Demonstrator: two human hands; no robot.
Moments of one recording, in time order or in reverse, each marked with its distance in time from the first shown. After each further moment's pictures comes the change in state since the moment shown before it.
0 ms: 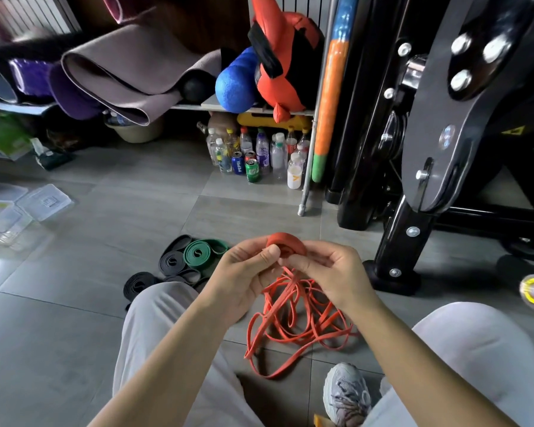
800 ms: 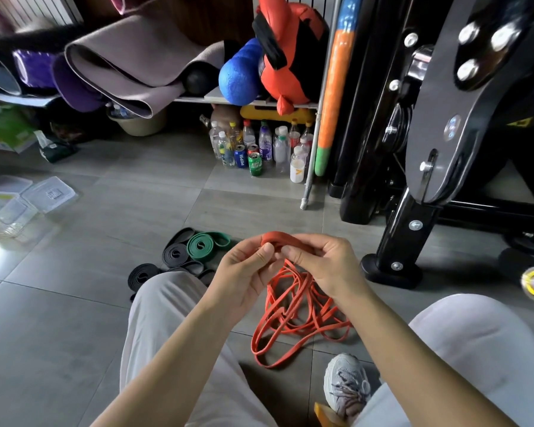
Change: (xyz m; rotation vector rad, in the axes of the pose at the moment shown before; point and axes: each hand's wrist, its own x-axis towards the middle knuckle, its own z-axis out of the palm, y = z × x) left_hand -0.004 -0.019 -0.014 -0.174 0.045 0.025; right_hand 0.001 0.004 0.011 -0.064 0.016 0.033
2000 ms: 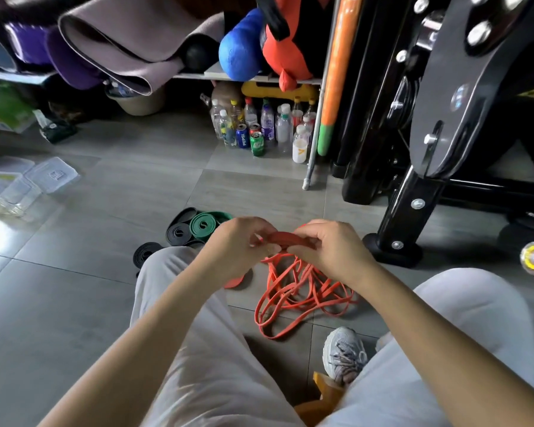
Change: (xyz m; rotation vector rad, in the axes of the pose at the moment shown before) left_hand -0.004 0.023 -0.007 1.553 -0.045 0.303; right_hand -0.008 0.007 -0.016 -0.675 -0.175 -0.115
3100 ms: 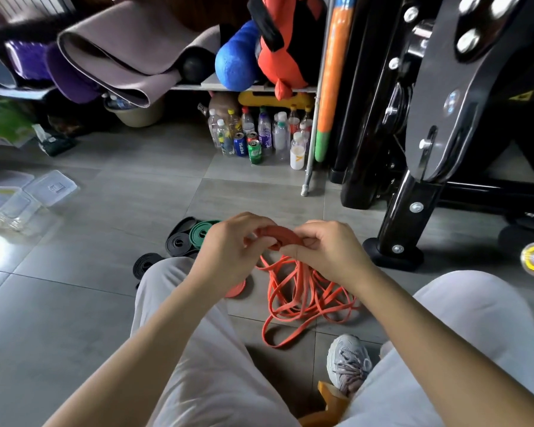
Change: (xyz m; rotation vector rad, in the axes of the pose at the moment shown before) left_hand -0.004 0.007 -0.007 -0.034 0.235 0.108; right_hand 0.004 -0.005 0.001 0.108 0.073 0.000
